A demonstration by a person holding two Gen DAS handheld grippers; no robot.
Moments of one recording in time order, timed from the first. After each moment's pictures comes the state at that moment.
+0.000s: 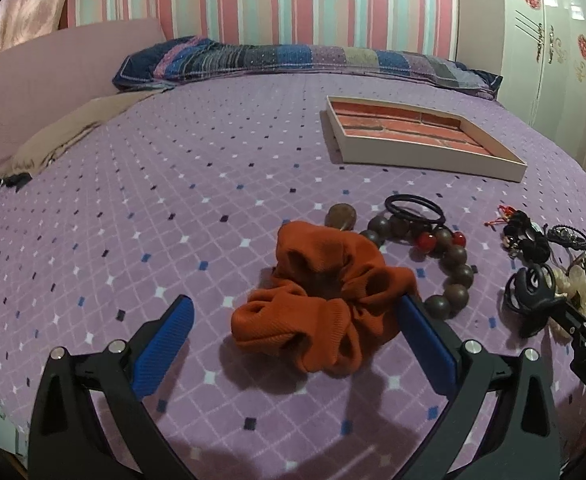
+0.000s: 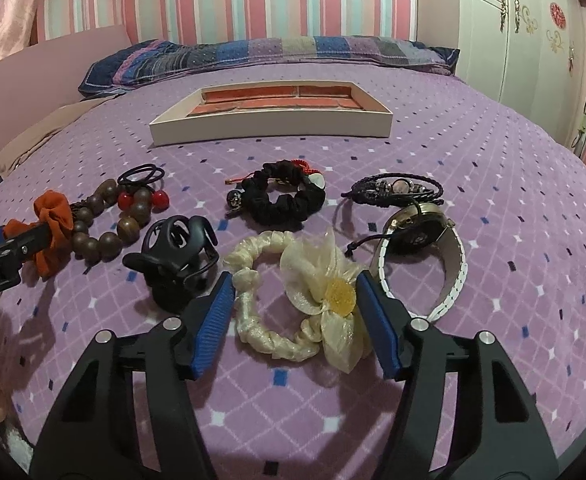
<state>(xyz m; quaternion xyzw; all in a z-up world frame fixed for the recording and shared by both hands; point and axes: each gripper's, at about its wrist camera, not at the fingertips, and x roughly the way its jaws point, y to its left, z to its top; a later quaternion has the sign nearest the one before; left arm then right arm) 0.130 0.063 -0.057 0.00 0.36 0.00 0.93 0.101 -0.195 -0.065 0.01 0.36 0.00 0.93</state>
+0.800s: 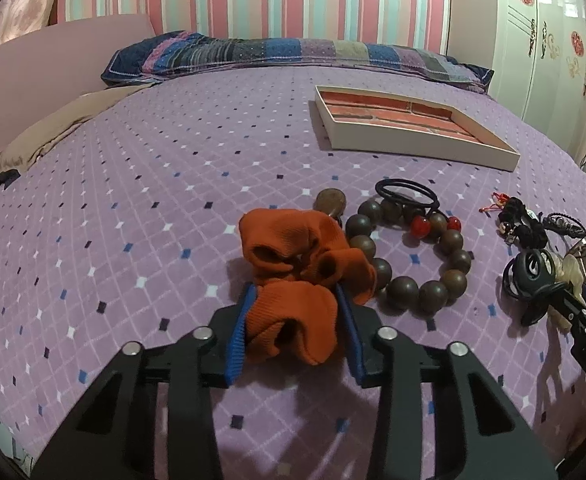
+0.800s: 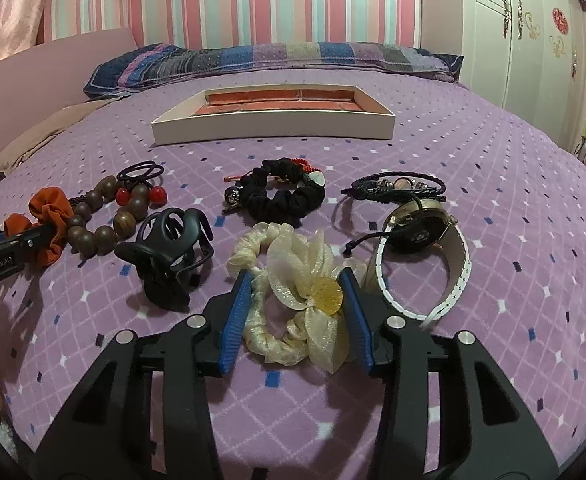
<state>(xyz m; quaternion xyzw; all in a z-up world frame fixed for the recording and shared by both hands) 0.128 0.060 -0.068 0.01 0.36 -0.03 0.93 0.096 -0.199 -0.072 0.00 0.34 0.01 0.94</state>
